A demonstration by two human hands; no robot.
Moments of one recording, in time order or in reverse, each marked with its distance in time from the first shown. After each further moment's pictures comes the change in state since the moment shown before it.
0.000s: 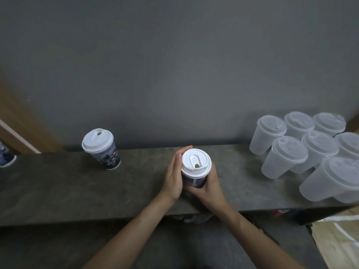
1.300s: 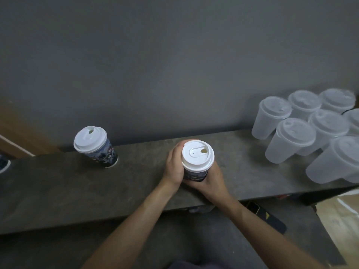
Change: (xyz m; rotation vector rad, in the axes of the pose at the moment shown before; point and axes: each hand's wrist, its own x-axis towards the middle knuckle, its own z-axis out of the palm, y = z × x) left_hand 0.020 -0.003 0.006 -0.045 0.056 -0.104; right_hand 0.002 0.019 0.005 -0.069 0.042 0.060
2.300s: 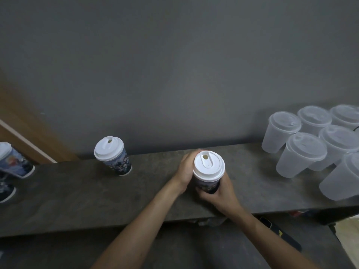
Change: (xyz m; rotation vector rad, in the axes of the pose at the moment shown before) left_hand 0.017 0.022 -0.004 -0.074 -0.161 -0.240; right_hand 0.000 0.004 -0.005 -0.031 -0.030 -0.037
